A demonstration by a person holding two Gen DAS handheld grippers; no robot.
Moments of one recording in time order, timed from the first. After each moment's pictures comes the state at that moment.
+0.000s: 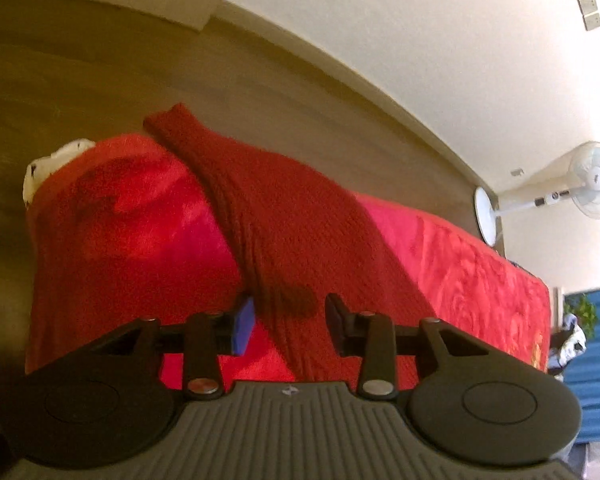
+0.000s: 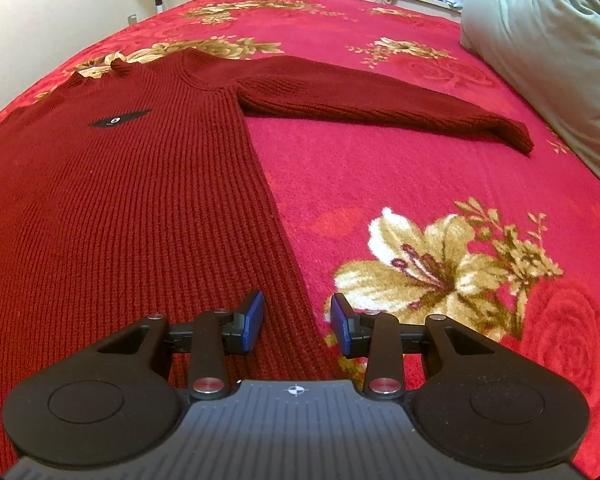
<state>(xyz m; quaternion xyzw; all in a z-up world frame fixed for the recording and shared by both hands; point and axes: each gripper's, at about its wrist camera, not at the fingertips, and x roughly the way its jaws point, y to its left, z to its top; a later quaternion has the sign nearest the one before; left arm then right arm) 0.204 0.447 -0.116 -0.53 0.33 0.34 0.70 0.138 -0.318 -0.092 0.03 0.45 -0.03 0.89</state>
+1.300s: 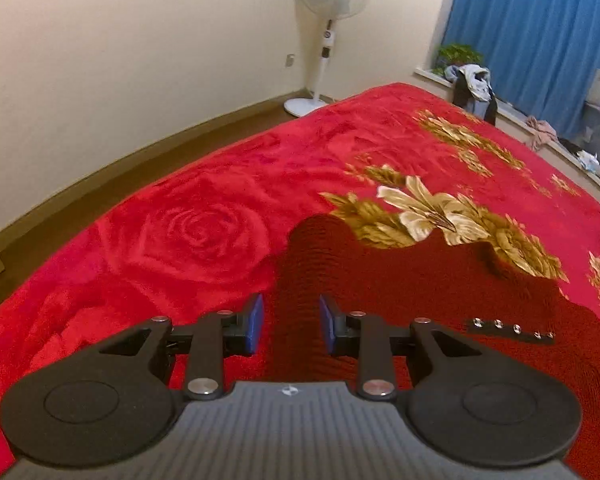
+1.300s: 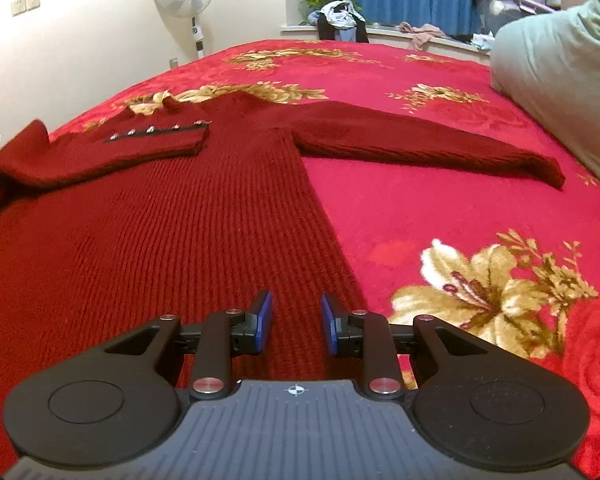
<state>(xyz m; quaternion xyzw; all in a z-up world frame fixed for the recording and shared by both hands) 0.340 0.211 -0.023 -0.11 0.36 0.11 0.92 0.119 -0.293 -0.092 0.04 0.37 0.02 0.93</state>
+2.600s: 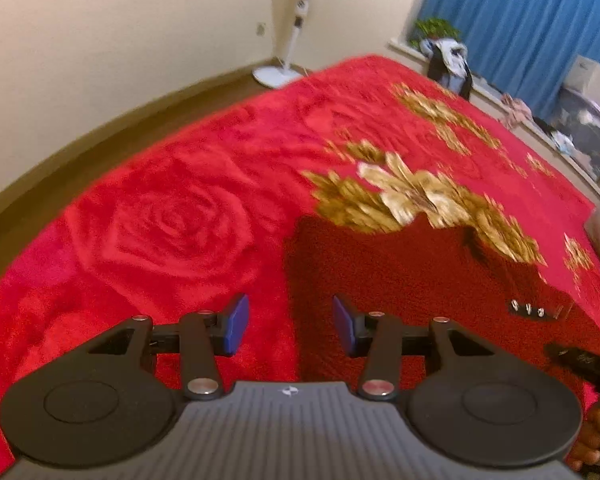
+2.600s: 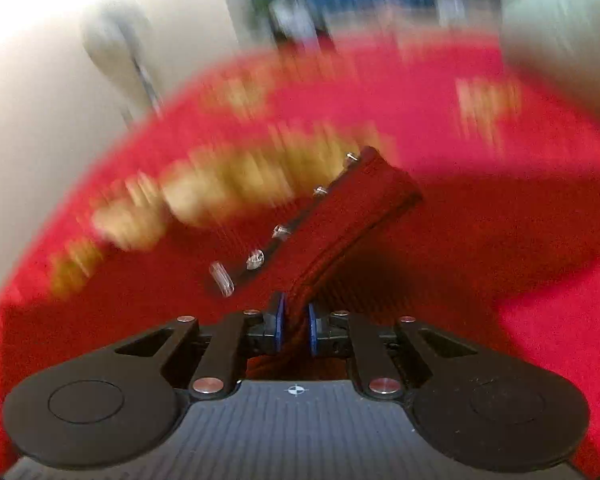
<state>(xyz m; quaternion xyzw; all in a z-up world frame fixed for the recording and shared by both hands) 0.350 0.211 -0.029 -0.13 0.41 0.04 0.90 0.346 -0.196 -0.077 0.18 0.39 -0.04 0.90</state>
